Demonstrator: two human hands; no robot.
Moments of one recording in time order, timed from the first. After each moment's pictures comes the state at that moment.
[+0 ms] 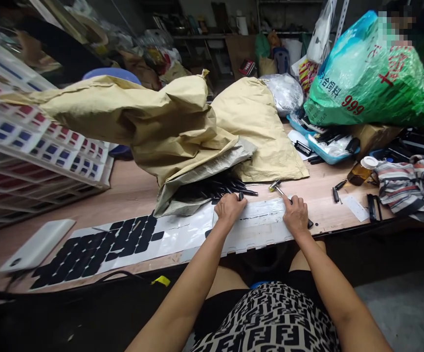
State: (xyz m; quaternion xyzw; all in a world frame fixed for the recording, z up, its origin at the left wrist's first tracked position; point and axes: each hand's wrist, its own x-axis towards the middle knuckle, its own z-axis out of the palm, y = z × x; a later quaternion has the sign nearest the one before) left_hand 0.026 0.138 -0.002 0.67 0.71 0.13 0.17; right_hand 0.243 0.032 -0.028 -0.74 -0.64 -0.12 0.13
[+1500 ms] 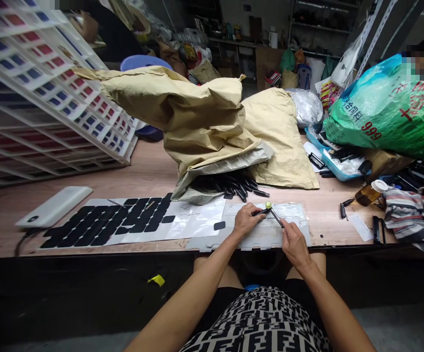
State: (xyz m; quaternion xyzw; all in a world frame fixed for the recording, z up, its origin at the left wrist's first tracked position) left_hand 0.026 0.100 -0.042 0.71 0.54 0.33 0.31; right_hand 0.214 -0.018 -0.006 -0.61 -0.71 0.10 0.33
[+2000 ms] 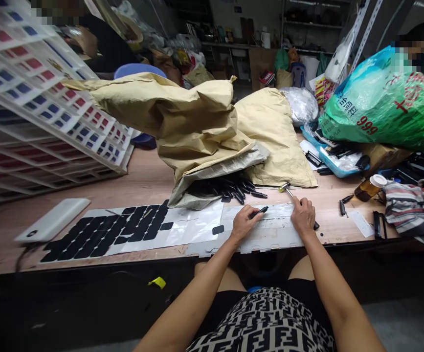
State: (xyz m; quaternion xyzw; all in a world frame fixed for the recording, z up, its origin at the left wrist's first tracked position) left_hand 0.021 0.095 -0.035 0.71 0.50 0.38 0.33; right_hand 0.256 0.058 -0.026 -0.75 -0.63 -0.15 0.14
